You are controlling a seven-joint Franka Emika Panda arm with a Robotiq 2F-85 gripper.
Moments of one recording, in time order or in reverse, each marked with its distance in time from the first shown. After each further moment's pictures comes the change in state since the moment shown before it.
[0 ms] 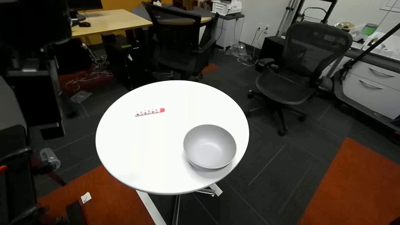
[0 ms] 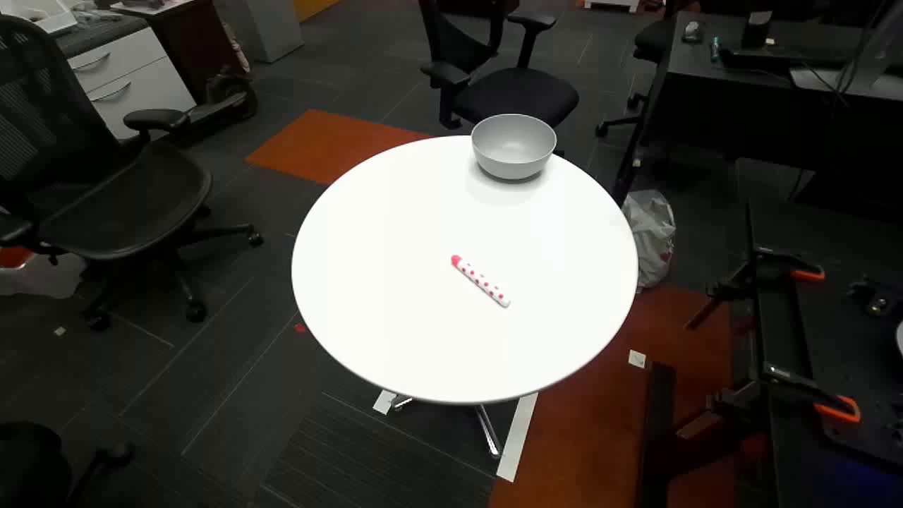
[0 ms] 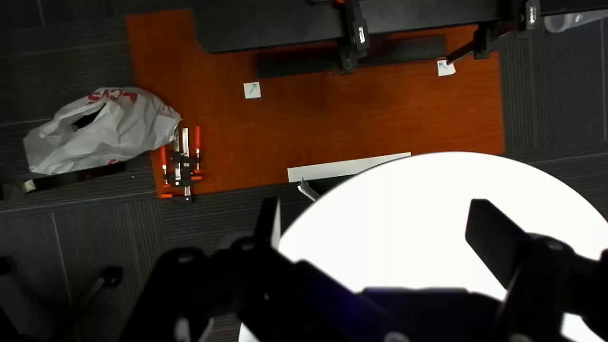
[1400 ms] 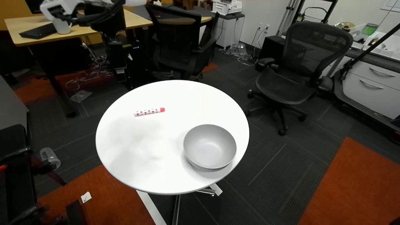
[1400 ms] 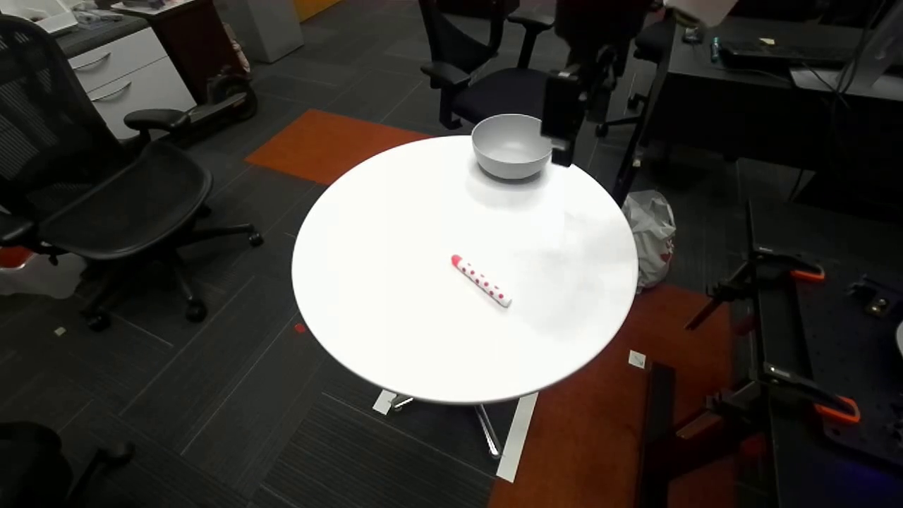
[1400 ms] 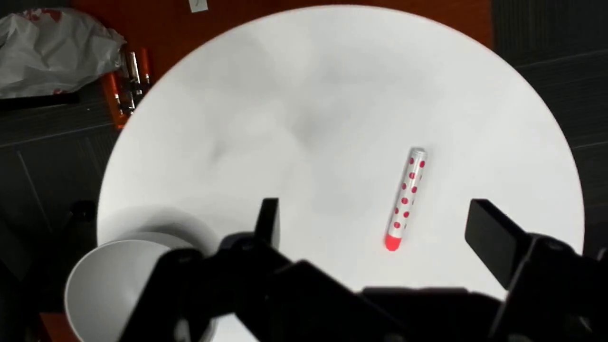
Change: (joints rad) arm 0.163 0.316 0.284 0.129 0.080 0.326 0.485
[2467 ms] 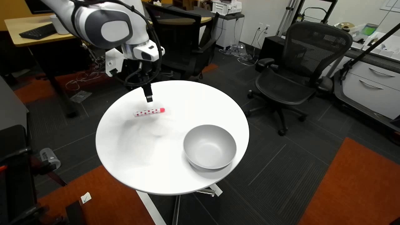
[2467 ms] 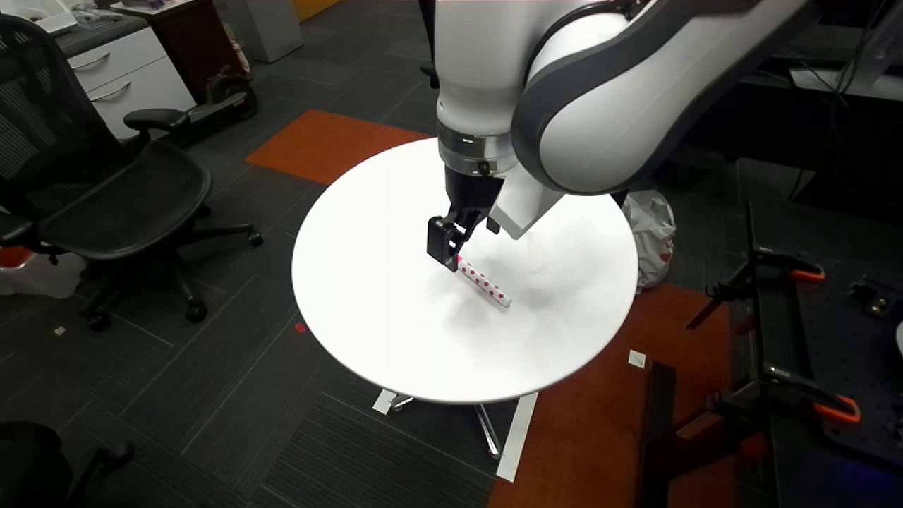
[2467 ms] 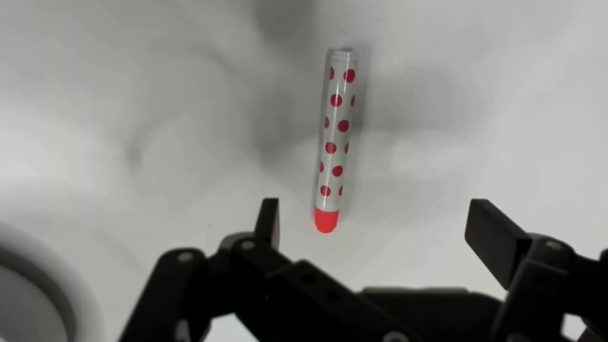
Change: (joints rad) arm 0.150 0.480 -0.054 0.193 -0.006 0.415 0.233
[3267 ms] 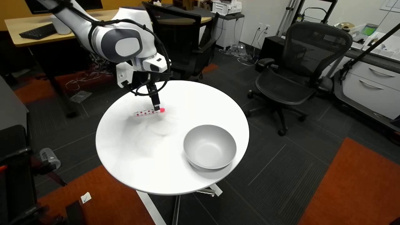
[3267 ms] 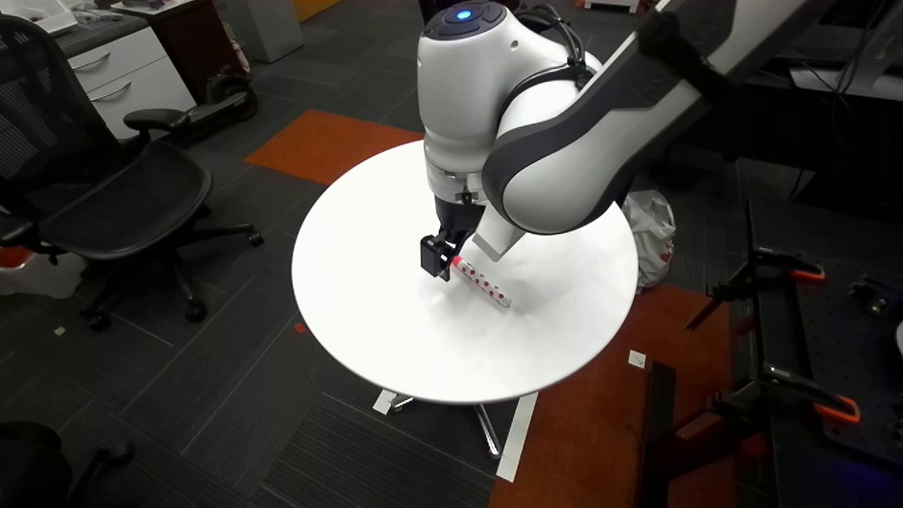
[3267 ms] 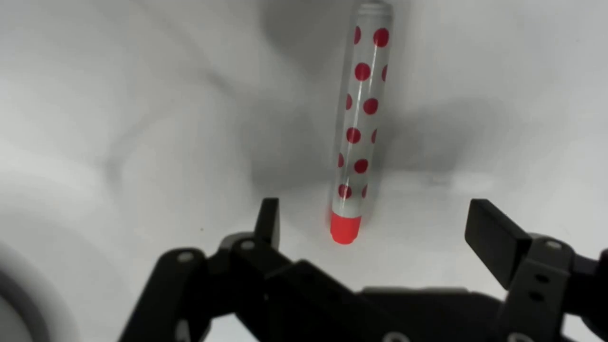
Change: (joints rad) arm 0.059 0.143 -0.074 0.101 0.000 0.026 0.000
